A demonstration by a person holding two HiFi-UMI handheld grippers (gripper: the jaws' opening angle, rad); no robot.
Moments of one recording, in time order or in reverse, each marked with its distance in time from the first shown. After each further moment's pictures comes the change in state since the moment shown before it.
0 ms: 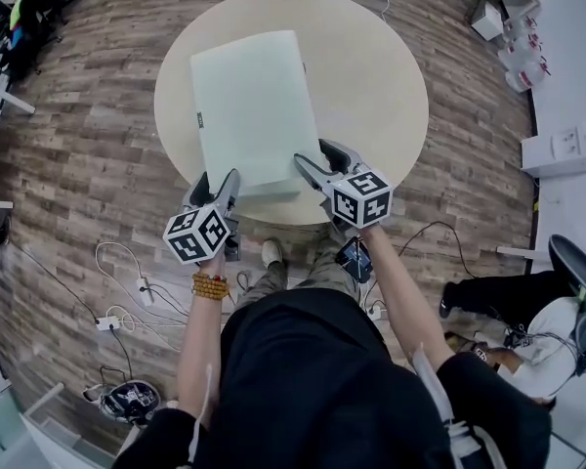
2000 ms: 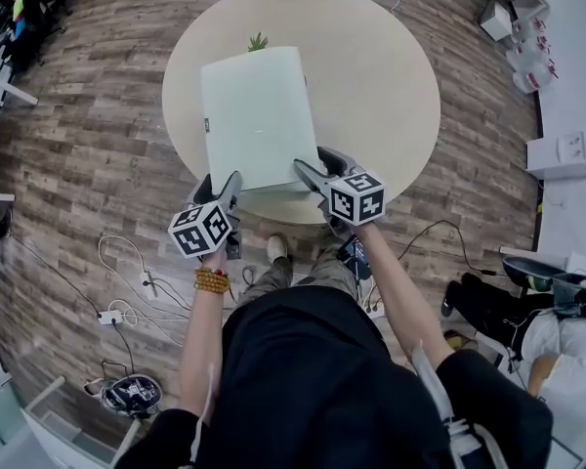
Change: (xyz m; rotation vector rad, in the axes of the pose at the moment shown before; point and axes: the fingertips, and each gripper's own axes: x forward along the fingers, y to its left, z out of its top) left arm 0.007 0.054 -0.025 -0.024 0.081 0.047; right arm 0.043 0.010 -0.047 0.096 0.084 0.013
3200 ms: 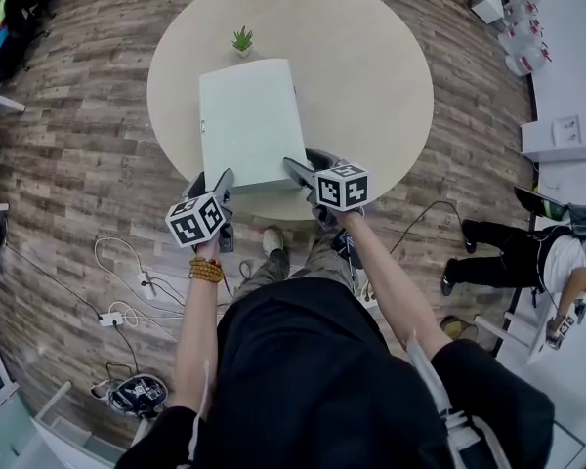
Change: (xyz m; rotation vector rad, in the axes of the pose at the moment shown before) left arm 0.039 0.021 -0.023 0.019 0.113 0.025; right arm 0.030 -0.033 -0.044 0.159 0.092 -0.017
